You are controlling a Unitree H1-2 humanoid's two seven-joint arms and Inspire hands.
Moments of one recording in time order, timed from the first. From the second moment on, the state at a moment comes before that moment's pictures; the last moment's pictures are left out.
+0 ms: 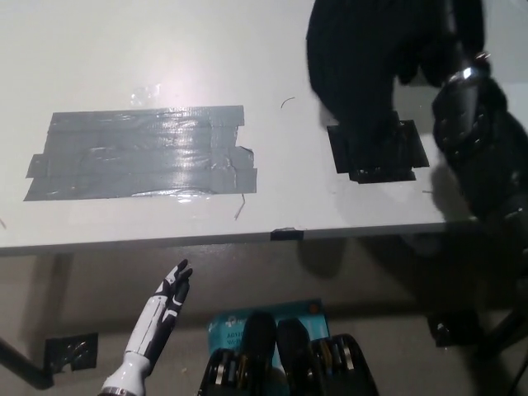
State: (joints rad) left_arm -0.13 0.13 -0.07 0.36 0.19 -0.29 -0.03; right_arm -1.11 -0.23 0.29 1.03 -0.61 -0.24 -0.50
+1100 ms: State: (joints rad) left_arm -0.13 0.13 -0.07 0.39 0.19 -0.29 -0.03; right_arm -0.96 -0.40 0.57 0.77 -0.63 -0.05 0.14
